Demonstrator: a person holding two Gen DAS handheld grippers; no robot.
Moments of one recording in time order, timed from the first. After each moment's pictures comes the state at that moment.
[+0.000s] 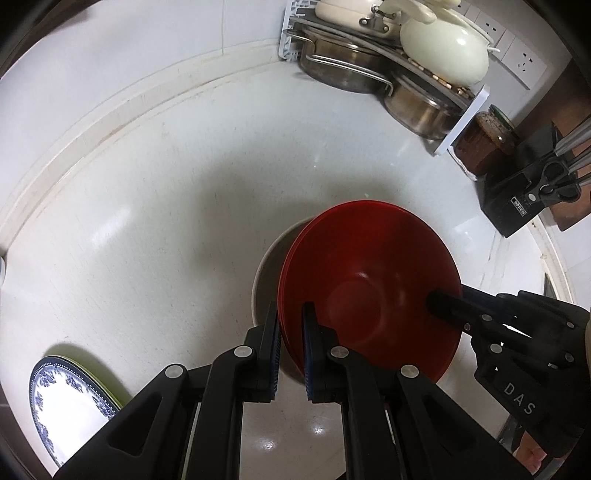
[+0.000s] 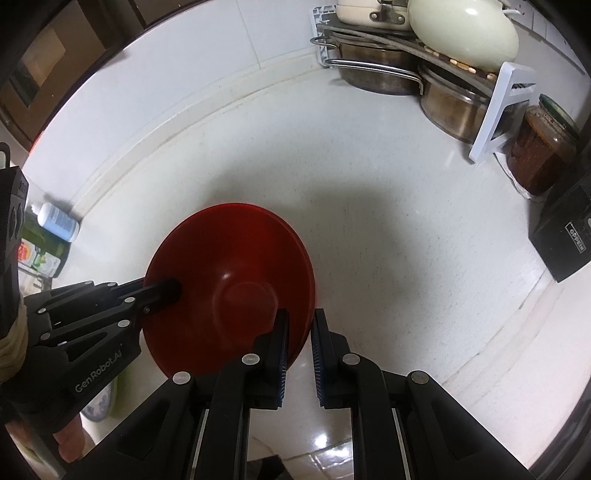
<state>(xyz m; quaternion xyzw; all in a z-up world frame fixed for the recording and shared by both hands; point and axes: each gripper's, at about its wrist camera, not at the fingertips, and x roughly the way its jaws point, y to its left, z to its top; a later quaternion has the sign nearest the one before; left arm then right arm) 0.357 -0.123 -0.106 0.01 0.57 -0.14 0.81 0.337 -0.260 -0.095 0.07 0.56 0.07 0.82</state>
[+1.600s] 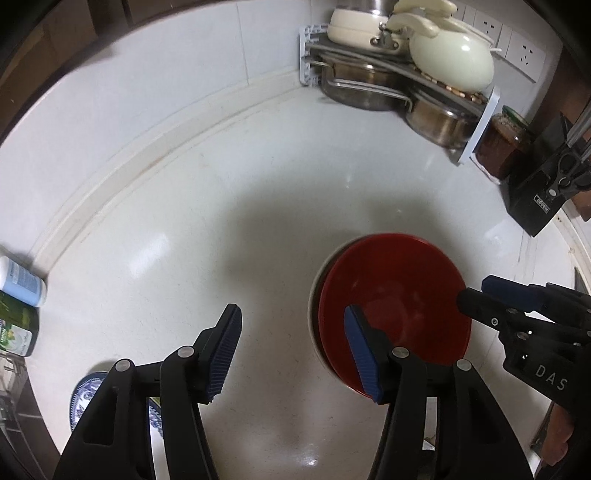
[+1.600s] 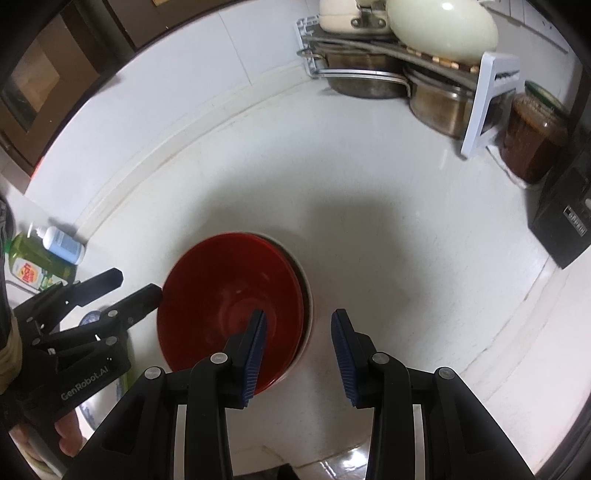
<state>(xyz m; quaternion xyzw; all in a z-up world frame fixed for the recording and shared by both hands) 0.348 -0.115 -0.090 0.07 0.53 -0.10 0.84 0.334 -0.266 -0.094 0.10 0.54 0.06 0.83</state>
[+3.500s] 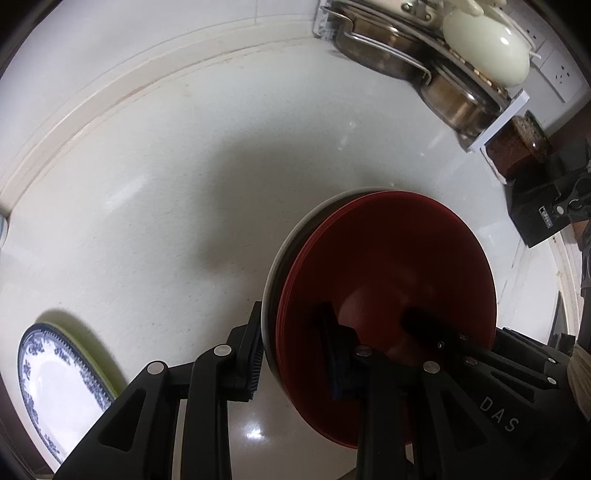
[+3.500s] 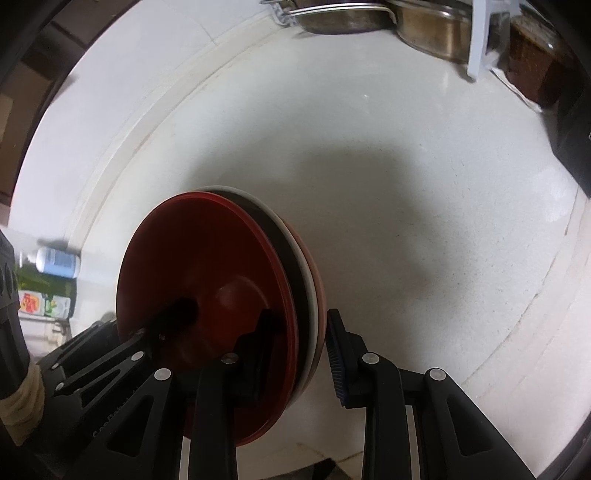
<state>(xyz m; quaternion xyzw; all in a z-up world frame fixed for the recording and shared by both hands) 0.359 -0.116 -0.128 -0.01 0.60 -0.09 0.79 0.344 -0.258 -0.136 0.17 0.61 0.05 0.78</state>
